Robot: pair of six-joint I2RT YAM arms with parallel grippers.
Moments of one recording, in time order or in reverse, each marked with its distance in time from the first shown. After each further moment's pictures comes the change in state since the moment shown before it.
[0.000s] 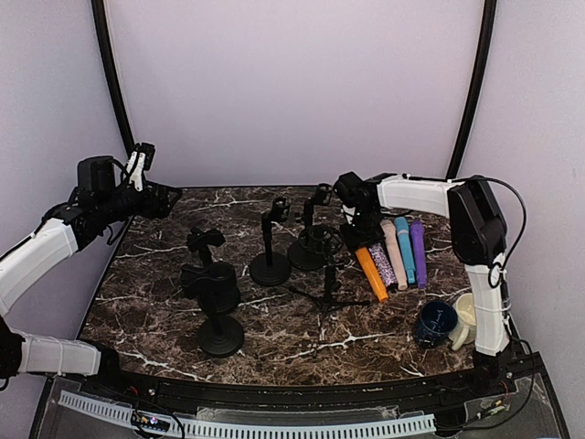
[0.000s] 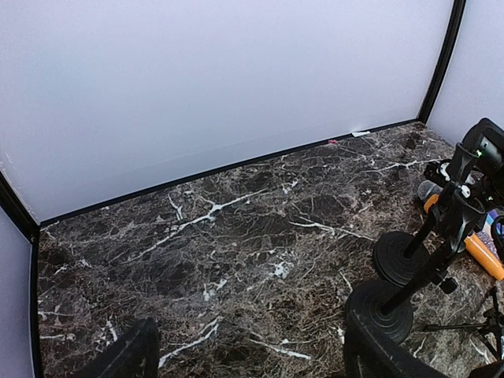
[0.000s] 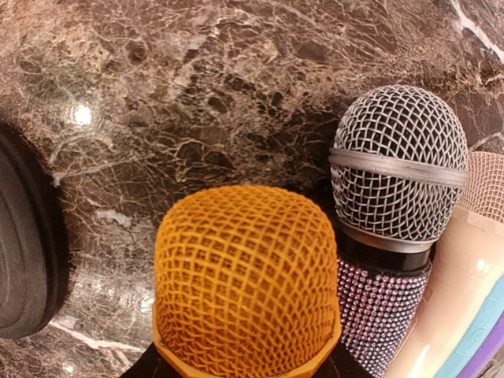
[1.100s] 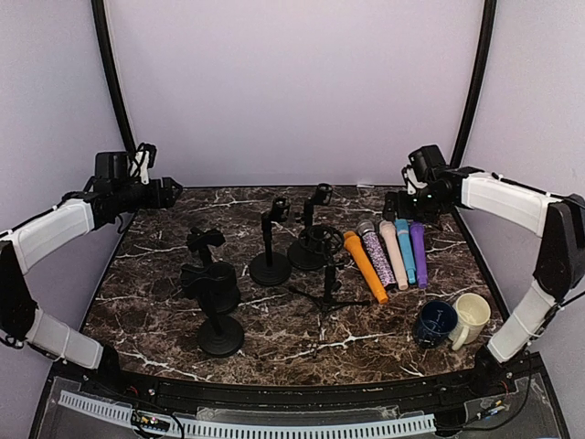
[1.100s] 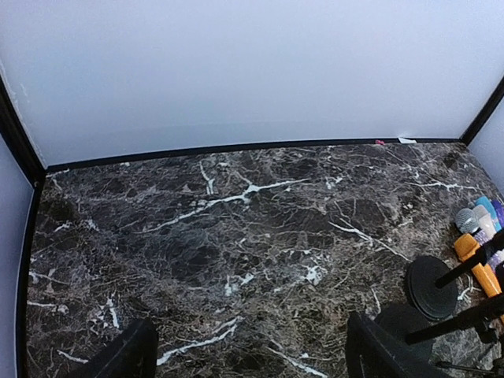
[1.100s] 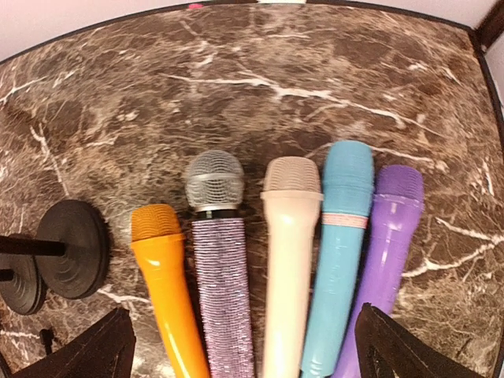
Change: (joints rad) left arm 0.047 0.206 0.109 0.001 -0.069 -0.142; right arm -0.188 -0.561 -0.432 0.277 -0.105 0.044
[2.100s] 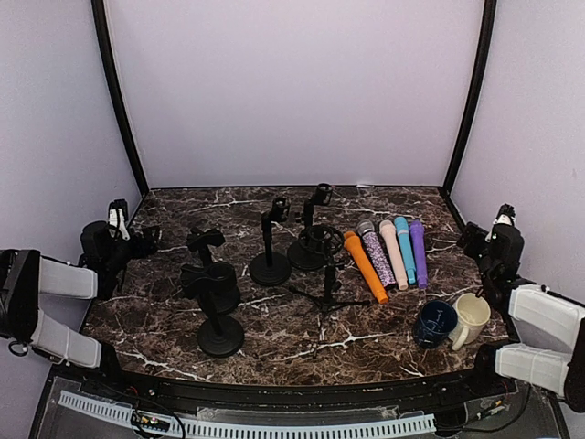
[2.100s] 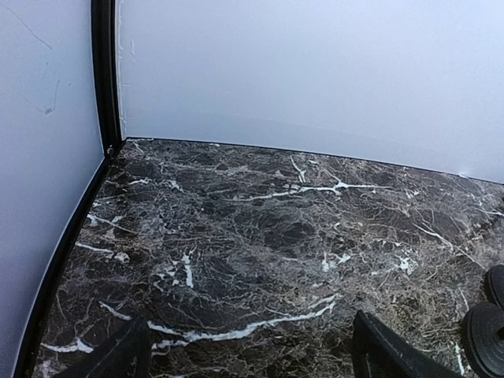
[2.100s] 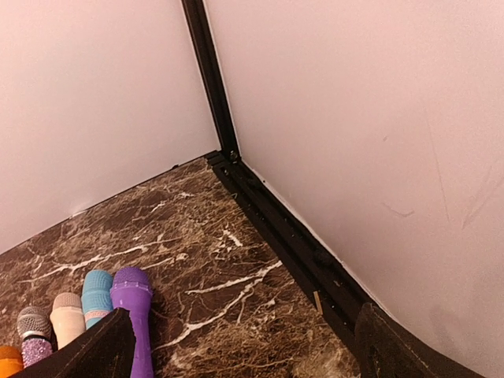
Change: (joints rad) left arm 0.212 -0.010 -0.659 0.858 -0.002 -0.037; right arm -0.380 -0.714 -1.013 0.965 0.297 -0.018
